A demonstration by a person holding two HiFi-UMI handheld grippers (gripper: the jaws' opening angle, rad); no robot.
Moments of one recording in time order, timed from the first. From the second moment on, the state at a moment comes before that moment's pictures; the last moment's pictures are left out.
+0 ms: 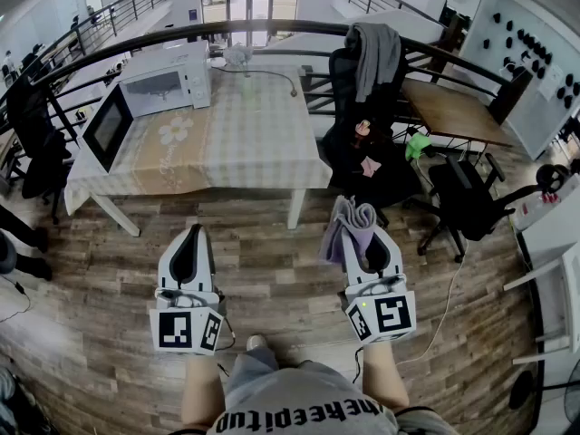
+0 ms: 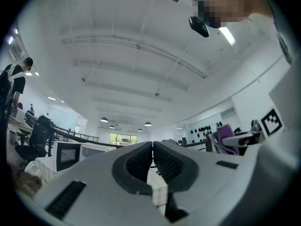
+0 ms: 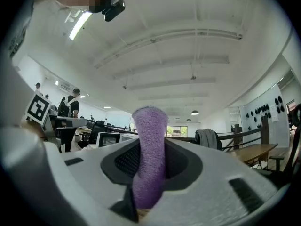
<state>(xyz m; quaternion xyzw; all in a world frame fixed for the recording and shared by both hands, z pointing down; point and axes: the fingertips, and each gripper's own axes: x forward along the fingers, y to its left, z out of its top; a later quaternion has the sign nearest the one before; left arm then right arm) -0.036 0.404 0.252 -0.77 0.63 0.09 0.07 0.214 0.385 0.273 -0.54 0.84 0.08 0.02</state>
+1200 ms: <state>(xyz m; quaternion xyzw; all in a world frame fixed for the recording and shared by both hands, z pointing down) -0.102 0.357 0.242 -0.78 0.61 0.11 0.08 0.155 0.351 0.266 -0.57 0.82 0.08 0.05</state>
